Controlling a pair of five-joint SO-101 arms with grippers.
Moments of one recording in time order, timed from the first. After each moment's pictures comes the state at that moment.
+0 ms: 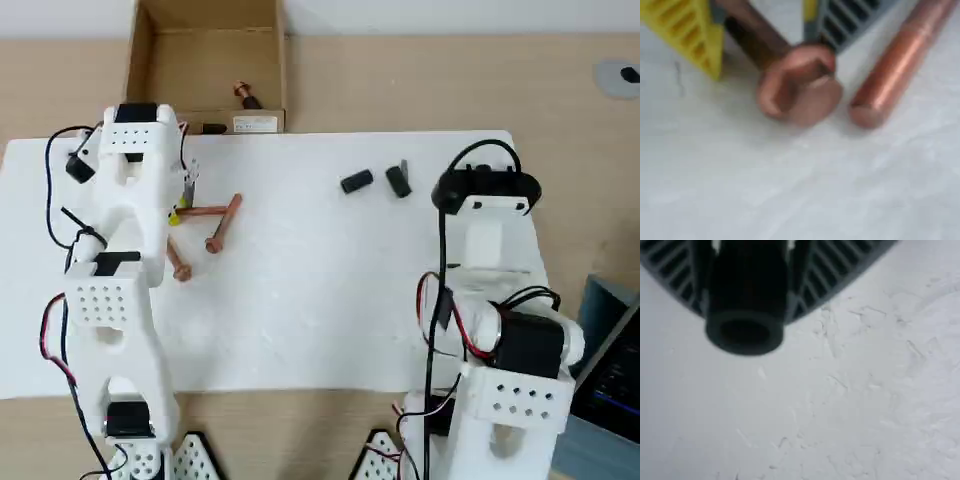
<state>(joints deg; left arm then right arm) -5.4 42.7 -29.4 87.5 53.0 6.2 -60.8 39.6 90.9 -2.9</state>
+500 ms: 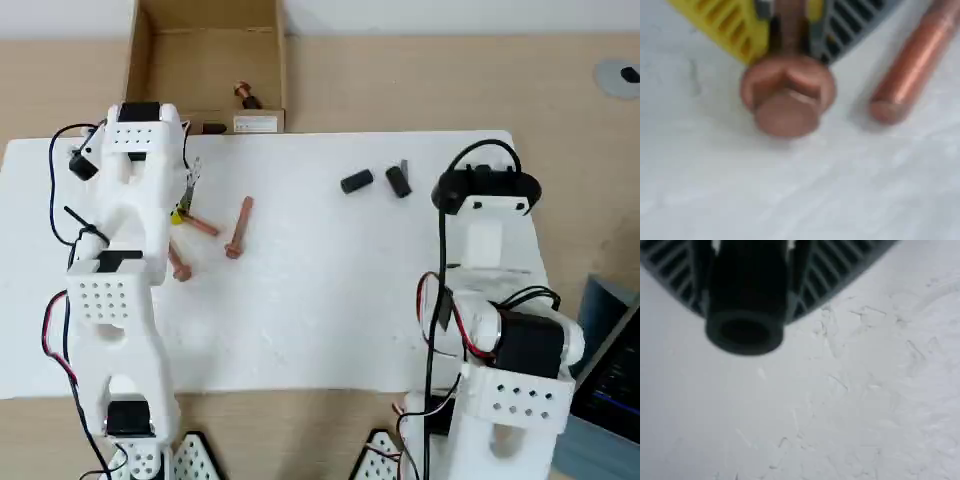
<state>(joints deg) -5.3 43.2 -31.8 89.9 52.8 6.2 -60.8 39.6 90.9 -2.9</state>
